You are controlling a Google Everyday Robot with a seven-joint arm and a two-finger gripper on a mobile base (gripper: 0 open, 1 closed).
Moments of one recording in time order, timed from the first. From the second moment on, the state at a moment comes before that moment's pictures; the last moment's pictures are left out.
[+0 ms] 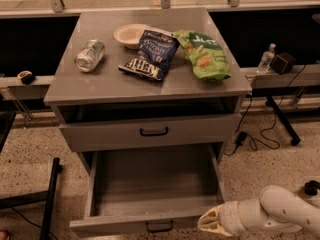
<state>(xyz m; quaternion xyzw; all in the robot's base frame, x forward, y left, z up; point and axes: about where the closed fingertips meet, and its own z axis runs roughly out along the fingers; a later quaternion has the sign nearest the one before) 0.378 -0.158 0.439 -0.66 0.64 0.24 0.31</state>
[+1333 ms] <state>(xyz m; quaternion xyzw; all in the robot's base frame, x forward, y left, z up) 0.392 -0.146 0.382 -0.63 0.66 0.20 0.36</state>
